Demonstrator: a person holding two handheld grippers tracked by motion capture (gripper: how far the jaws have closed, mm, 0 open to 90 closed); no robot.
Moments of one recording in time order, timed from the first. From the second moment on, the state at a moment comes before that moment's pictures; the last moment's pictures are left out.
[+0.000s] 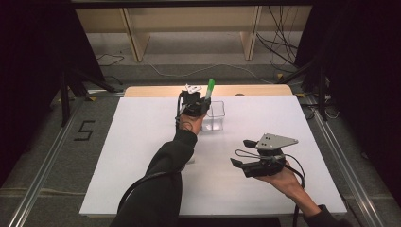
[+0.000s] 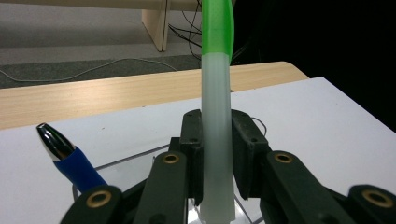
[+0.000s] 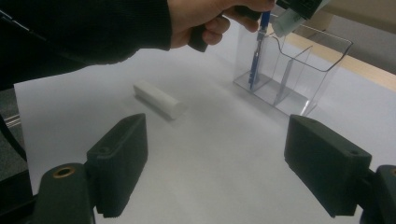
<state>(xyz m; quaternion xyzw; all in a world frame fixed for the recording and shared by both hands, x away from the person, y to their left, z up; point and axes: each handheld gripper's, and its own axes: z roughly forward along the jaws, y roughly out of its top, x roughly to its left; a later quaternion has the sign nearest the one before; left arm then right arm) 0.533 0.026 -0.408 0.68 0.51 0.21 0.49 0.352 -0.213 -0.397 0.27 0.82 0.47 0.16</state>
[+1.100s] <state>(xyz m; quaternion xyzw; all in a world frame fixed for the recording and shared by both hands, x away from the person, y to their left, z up) 0.538 0.019 -0.420 0.70 0.52 0.20 0.45 0.352 -0.214 -0.396 0.27 0.82 0.48 0.16</state>
